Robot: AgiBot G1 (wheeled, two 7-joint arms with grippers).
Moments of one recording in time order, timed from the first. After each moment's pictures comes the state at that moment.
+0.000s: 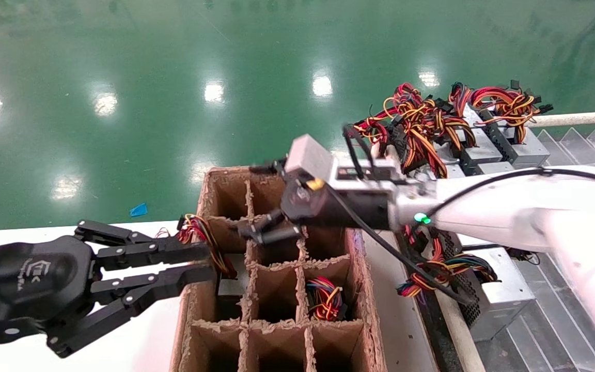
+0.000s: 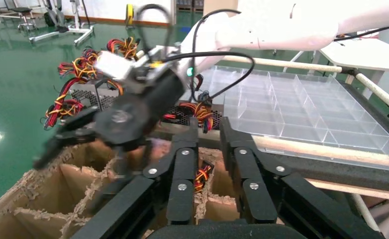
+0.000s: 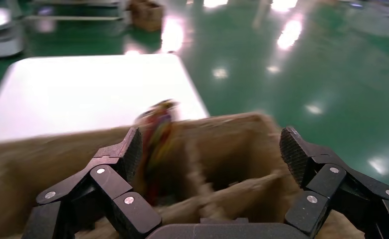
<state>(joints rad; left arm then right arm) -1.10 0.54 0.43 -1.23 0.61 1.41 -0.10 1.59 -1.27 -0.55 0.29 -1.15 -1.37 -0.36</state>
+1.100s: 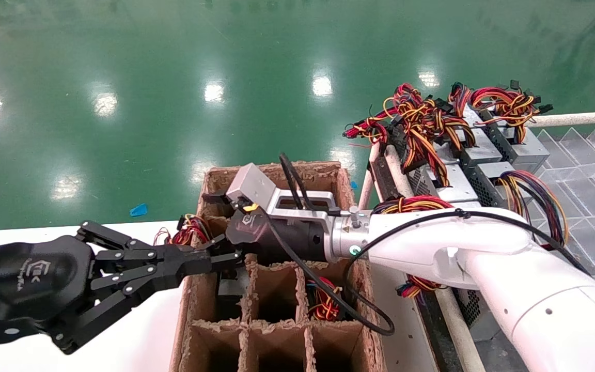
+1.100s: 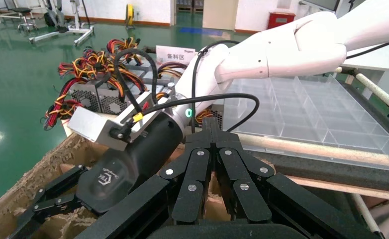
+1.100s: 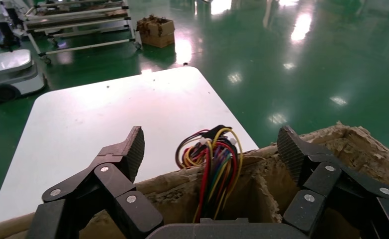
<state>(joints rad) -1.10 0.54 0.43 -1.23 0.61 1.41 -0.10 1.49 -1.37 -0.81 0.40 -0.92 -1.12 -0.25</state>
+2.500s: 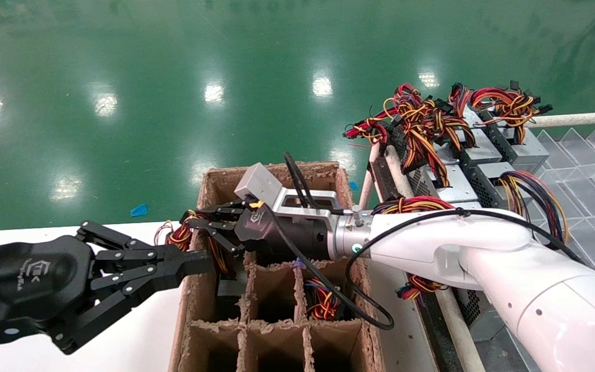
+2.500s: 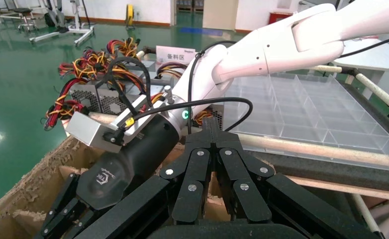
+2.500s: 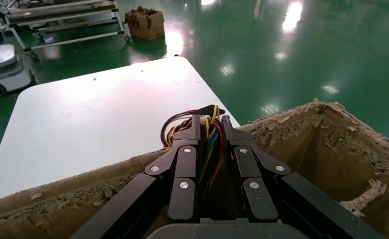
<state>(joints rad) -1.10 0.54 0.43 -1.23 0.61 1.41 -0.10 1.53 -1.36 -1.14 0.34 -0.62 -1.06 -0.30</state>
